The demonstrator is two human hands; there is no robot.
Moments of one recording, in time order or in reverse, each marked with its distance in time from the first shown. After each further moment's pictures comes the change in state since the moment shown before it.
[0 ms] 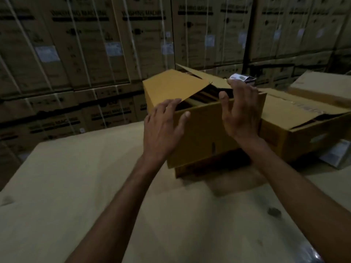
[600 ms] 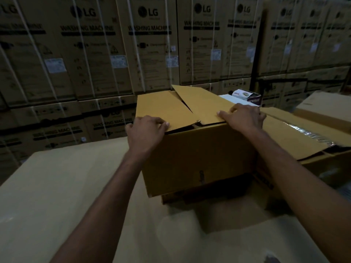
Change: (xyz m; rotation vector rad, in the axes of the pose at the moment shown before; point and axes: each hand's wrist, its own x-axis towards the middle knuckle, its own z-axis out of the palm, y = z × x) left_hand 0.098 -0.002 0.063 0.240 -0.144 -0.279; right_hand 0.093 0.124 0.063 -0.262 -0.685 0.461
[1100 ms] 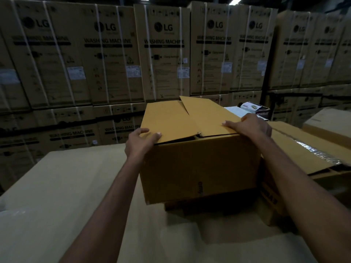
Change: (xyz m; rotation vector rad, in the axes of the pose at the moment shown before) left_hand -0.008 -0.033 0.005 -0.716 0.067 -0.539; right_hand 0.016 0.007 -0.014 0.111 -0.085 0.054
